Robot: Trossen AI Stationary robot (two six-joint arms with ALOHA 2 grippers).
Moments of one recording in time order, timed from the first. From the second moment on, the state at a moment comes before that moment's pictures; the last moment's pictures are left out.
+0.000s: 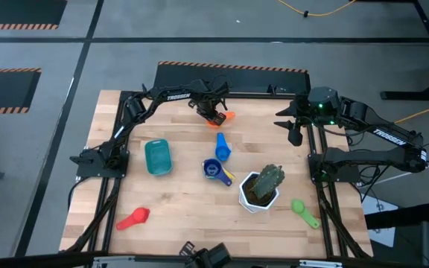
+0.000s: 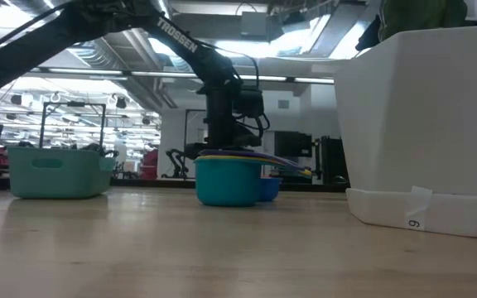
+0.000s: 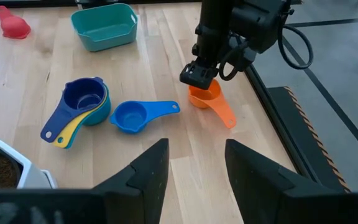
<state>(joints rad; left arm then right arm) 0.54 2.28 1.86 -0.97 0.02 -0.41 -0.40 0.86 1.04 -0.81 -0.08 -0.17</state>
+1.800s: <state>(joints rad) 0.07 1.89 1.86 -1.11 -0.09 -0.12 -0.40 0.86 1.04 -0.84 -0.08 -0.16</state>
